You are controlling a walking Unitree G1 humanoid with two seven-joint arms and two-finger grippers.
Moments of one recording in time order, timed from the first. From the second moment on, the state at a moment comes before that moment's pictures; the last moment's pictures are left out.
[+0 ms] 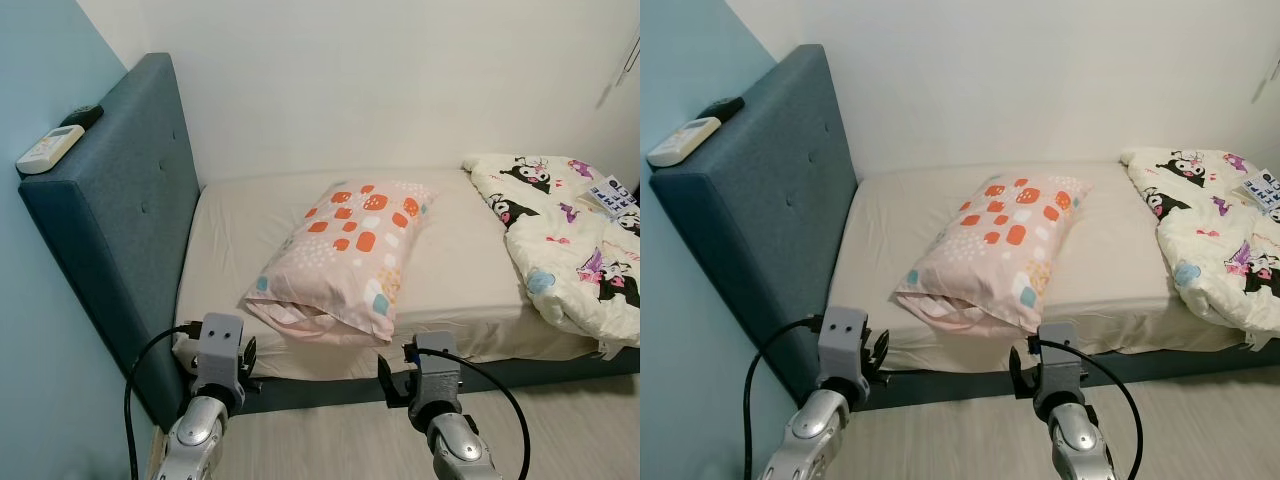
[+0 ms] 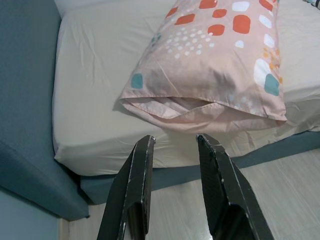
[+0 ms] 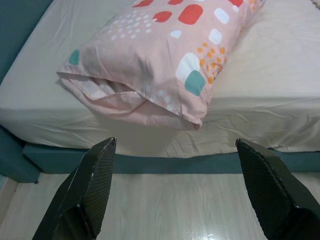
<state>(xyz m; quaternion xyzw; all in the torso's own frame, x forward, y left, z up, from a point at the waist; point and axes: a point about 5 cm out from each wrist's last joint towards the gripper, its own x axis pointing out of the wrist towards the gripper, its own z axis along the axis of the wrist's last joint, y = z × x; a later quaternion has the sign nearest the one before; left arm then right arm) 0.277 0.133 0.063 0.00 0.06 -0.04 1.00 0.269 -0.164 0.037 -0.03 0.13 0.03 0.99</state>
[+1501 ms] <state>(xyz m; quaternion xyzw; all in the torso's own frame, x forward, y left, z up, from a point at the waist) 0.273 0.134 0.065 -0.03 0.05 -0.03 1.00 0.270 -0.163 0.039 -0.03 0.14 0.03 0.99</state>
